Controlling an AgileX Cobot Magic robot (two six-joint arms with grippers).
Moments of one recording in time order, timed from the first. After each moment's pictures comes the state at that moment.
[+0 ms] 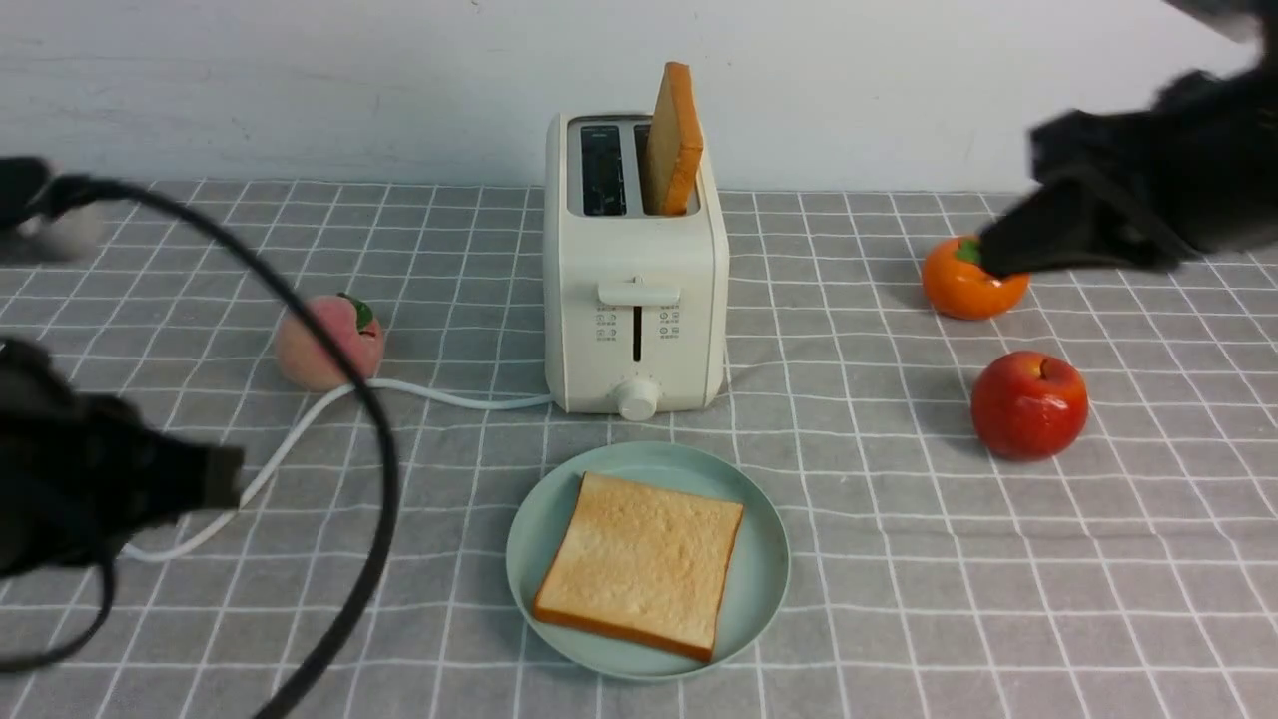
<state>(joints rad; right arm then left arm) 0.20 1.45 -1.45 0.56 0.94 -0.15 -0.41 0.89 -0.86 0.13 0.84 -0.48</state>
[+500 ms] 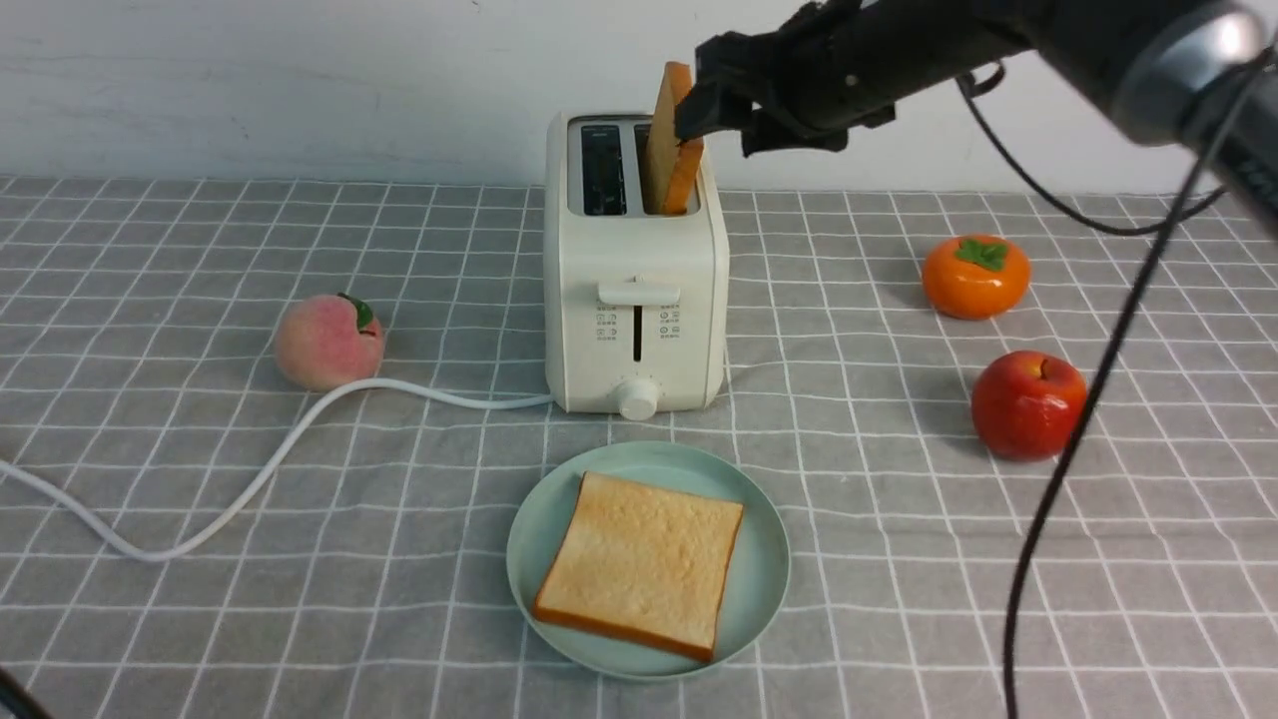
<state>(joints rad) 0.30 2.28 -2.39 0.55 0.87 -0.13 -0.41 0.41 -0.50 -0.04 0.81 -0.49</state>
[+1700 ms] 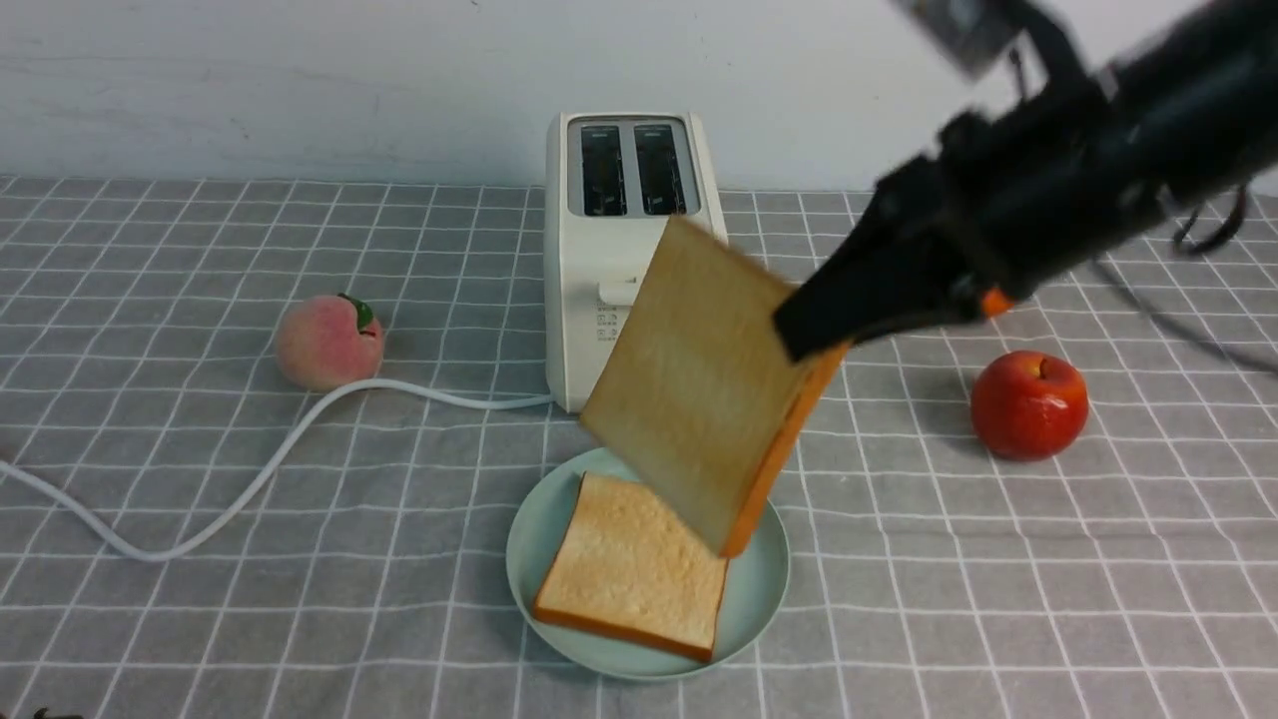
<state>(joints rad) 0.27 1.60 -1.44 0.95 1.17 -0.53 -0.41 0.39 -0.50 0.02 0.81 -0.48</state>
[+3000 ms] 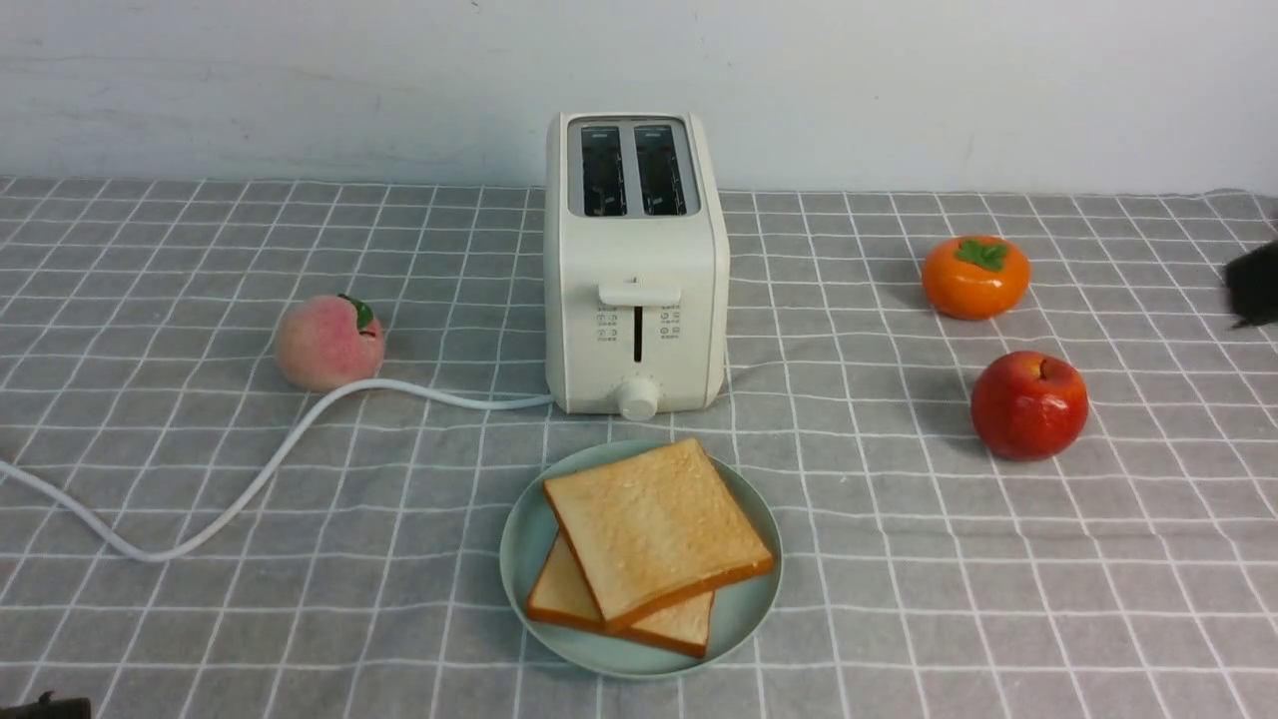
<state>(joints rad) 0.16 0.88 -1.14 0.24 0.88 -0.05 -0.41 0.39 -0.50 0.01 0.77 -0.48</state>
